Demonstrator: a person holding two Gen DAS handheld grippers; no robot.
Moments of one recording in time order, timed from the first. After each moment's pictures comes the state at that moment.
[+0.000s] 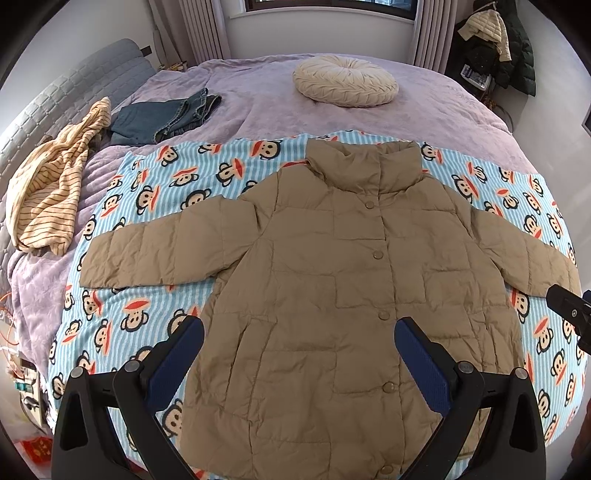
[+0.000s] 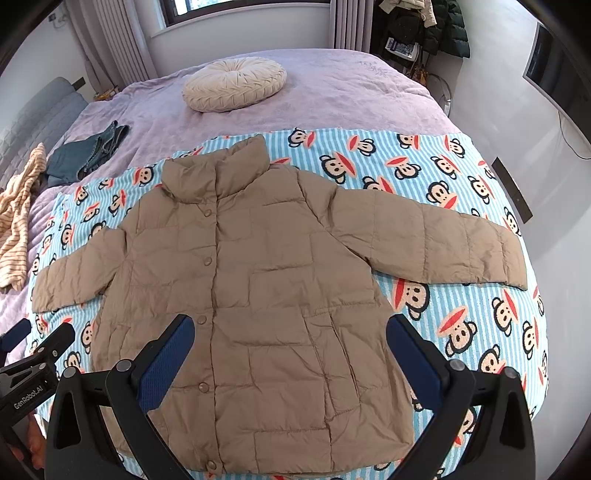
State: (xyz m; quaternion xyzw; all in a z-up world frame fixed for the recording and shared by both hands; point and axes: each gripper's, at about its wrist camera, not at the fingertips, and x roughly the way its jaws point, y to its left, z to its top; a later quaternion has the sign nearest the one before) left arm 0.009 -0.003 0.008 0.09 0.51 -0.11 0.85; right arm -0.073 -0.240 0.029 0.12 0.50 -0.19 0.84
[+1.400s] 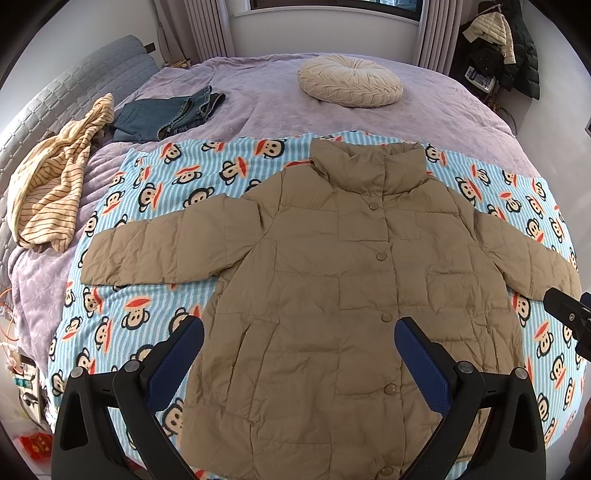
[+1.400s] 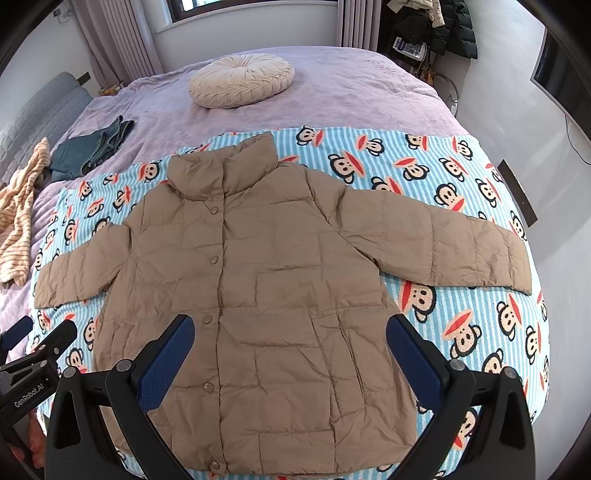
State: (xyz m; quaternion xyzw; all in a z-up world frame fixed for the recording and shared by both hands) left arm 0.014 0.003 0.005 0.09 0.51 -0.11 0.85; right arm -0.067 -0.238 0.028 0.12 0.50 -0.18 0.84
